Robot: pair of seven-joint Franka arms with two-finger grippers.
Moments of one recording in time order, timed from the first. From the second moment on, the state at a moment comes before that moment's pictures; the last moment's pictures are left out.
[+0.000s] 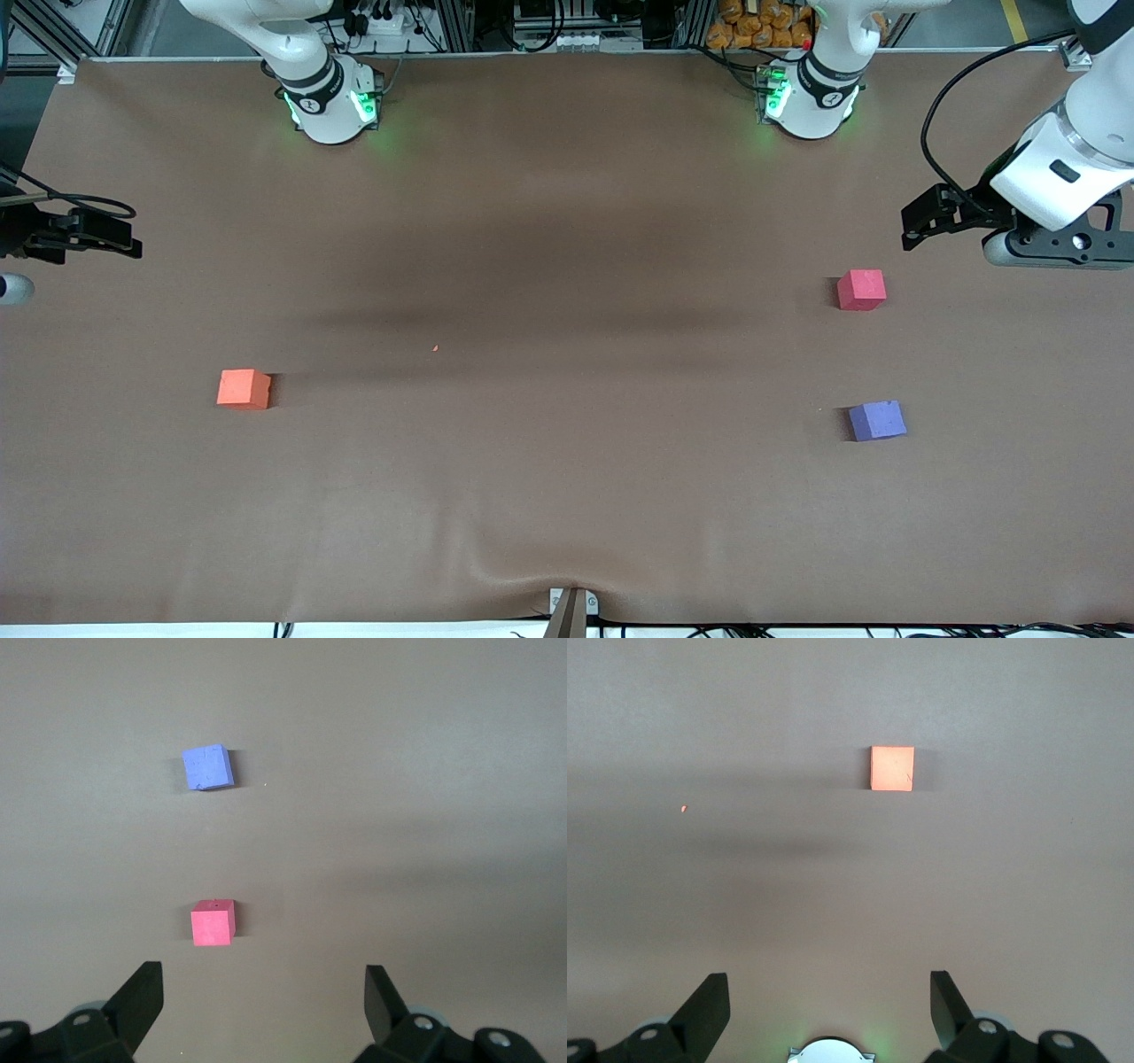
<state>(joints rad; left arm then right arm) -0.03 0.02 -0.14 -1.56 -0.01 1.59 -0.10 0.05 0.19 -0.11 -1.32 0.03 1.33 -0.12</state>
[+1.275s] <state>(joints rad) -0.03 0.03 -0.14 -1.56 -0.01 1.59 -0.10 0.06 0.19 -0.11 -1.32 0.03 1.33 -0.12</state>
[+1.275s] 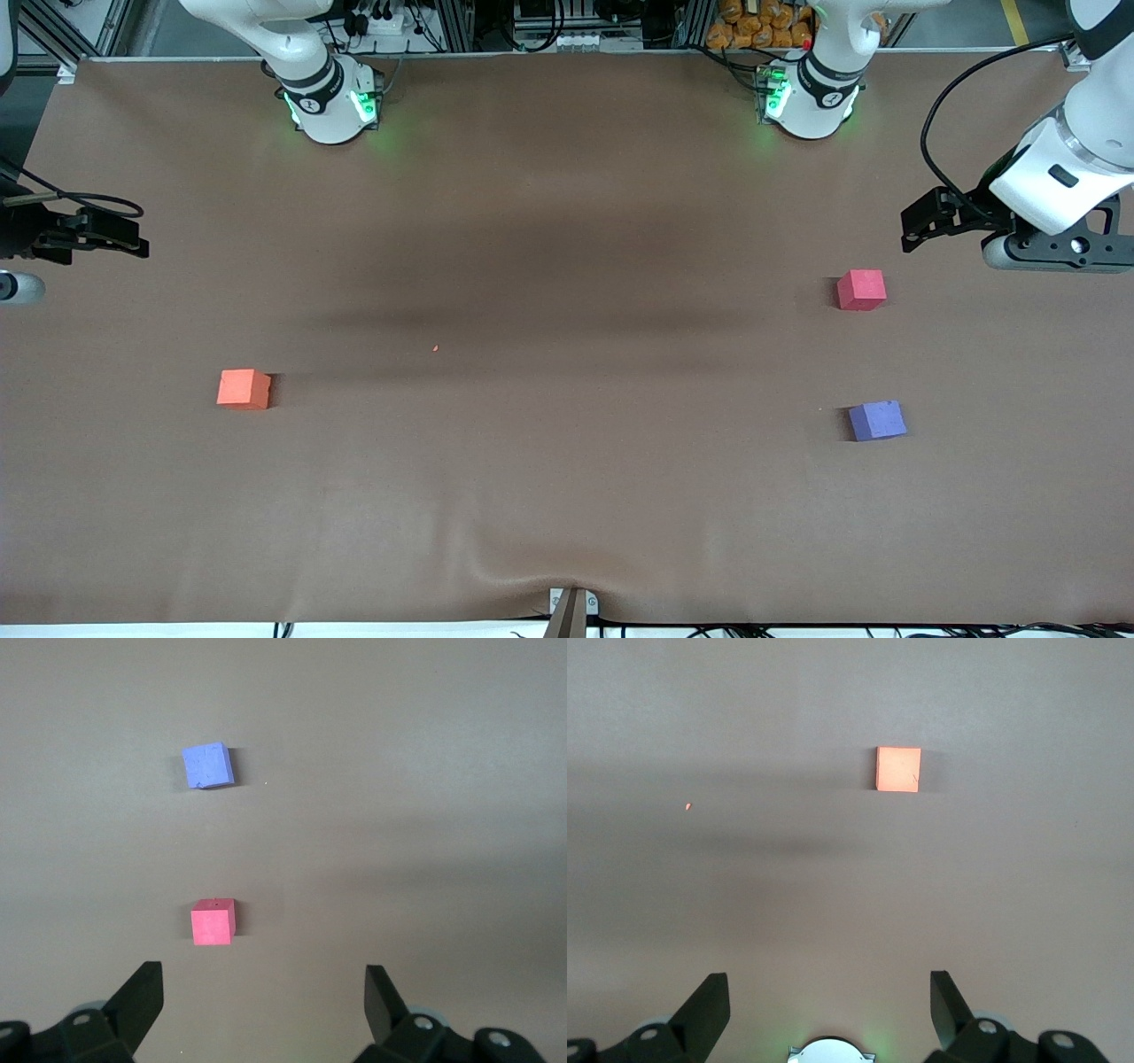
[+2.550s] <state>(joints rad) -0.03 0.04 -0.14 -1.57 -0.01 1.59 -0.10 0.04 0.72 -0.12 -1.37 0.03 1.90 -0.15</state>
